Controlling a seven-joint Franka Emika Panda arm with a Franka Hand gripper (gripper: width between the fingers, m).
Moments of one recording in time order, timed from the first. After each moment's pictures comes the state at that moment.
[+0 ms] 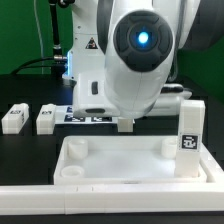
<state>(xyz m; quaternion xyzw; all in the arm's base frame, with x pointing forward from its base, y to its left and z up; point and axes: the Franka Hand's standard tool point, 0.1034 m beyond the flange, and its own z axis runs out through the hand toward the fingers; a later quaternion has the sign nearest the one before) 0.425 0.047 0.019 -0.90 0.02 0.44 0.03</state>
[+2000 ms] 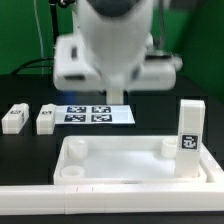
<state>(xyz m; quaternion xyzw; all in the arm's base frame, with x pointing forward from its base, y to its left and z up) 0.476 -0.003 0.123 -0.92 0.05 0.39 0.04</state>
